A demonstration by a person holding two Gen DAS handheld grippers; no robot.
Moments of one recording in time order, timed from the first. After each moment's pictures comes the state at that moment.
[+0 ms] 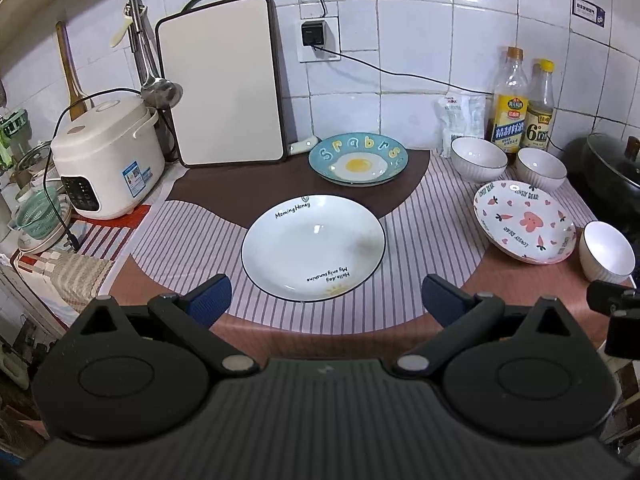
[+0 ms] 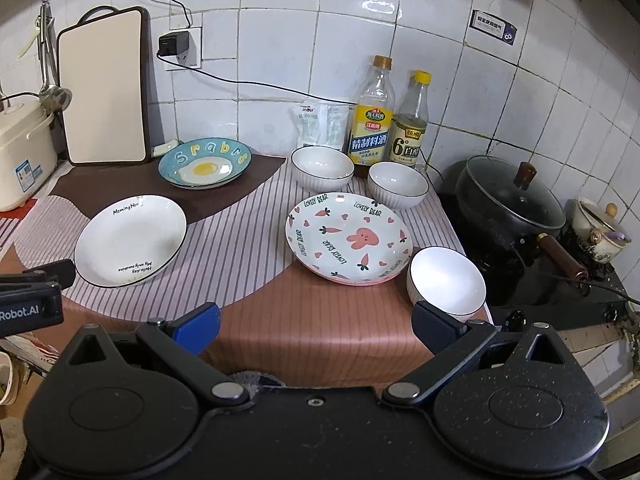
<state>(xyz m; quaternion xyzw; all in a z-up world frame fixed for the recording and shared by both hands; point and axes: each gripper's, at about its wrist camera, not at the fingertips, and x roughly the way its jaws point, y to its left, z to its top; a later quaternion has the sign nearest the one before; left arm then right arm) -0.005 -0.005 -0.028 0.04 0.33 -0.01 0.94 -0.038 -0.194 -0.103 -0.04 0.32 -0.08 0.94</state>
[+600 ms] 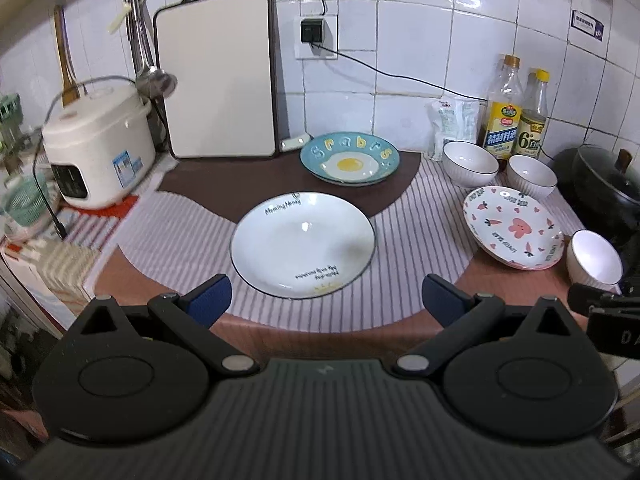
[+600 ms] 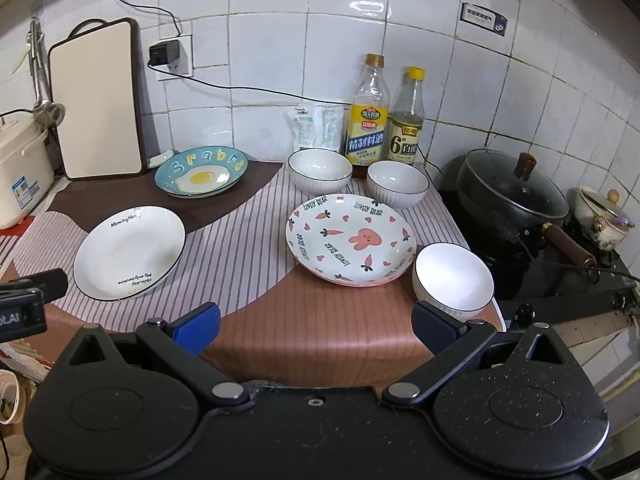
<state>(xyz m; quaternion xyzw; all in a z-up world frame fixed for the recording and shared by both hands) -0.003 0.002 -0.029 0.01 0.34 -0.03 0.94 -0.034 -0.199 -0.112 -0.02 0.31 -0.08 0.95</state>
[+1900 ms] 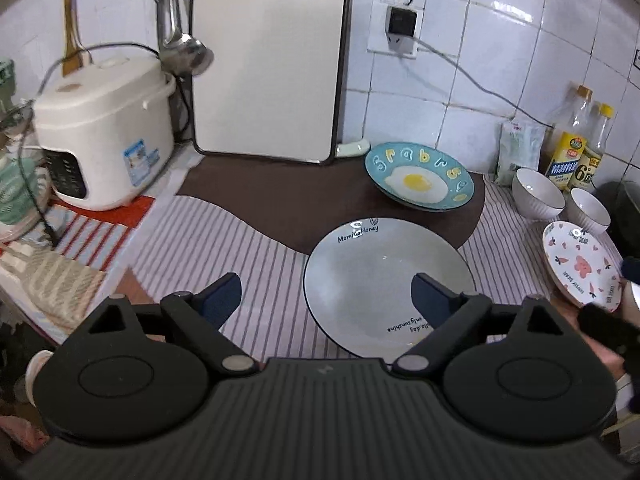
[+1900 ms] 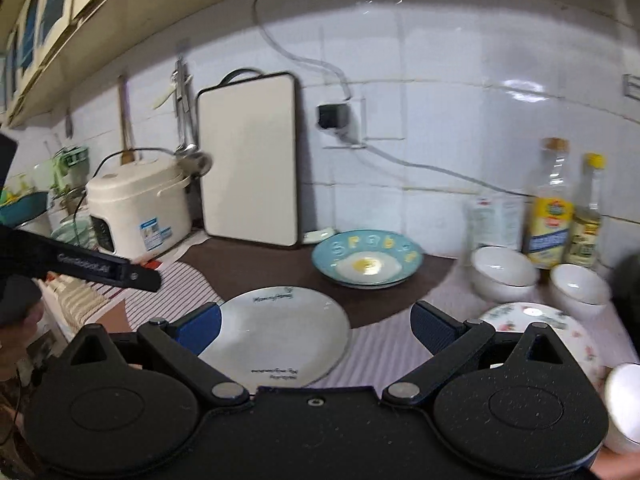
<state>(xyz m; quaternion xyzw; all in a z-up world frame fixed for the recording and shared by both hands) 0.108 0.124 -0.069 -0.03 0.35 -0.03 0.94 0.052 -0.121 -0.150 -0.03 0.18 0.16 0.97</state>
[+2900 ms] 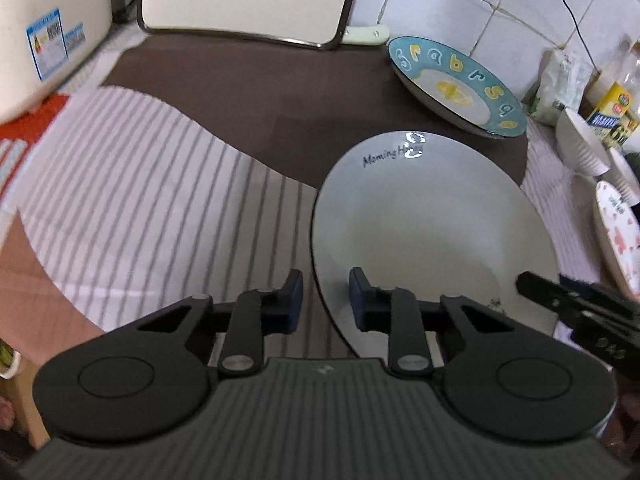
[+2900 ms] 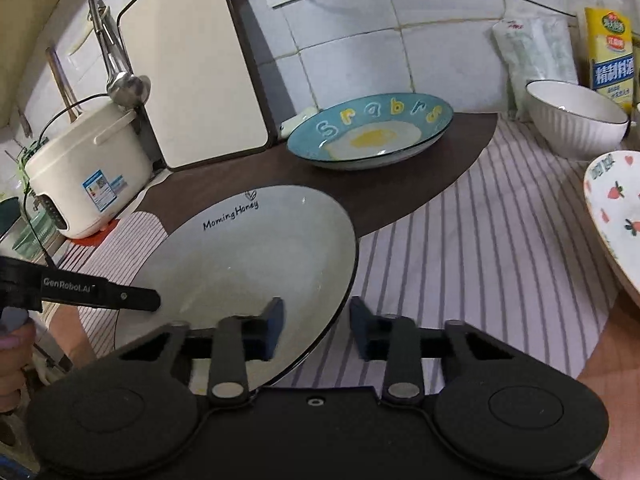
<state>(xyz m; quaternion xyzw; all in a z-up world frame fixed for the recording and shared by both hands) 0.220 0.151 -0.190 -0.09 0.48 -0.09 0.87 0.183 -0.115 -0.262 0.07 0.31 0.16 0.93</state>
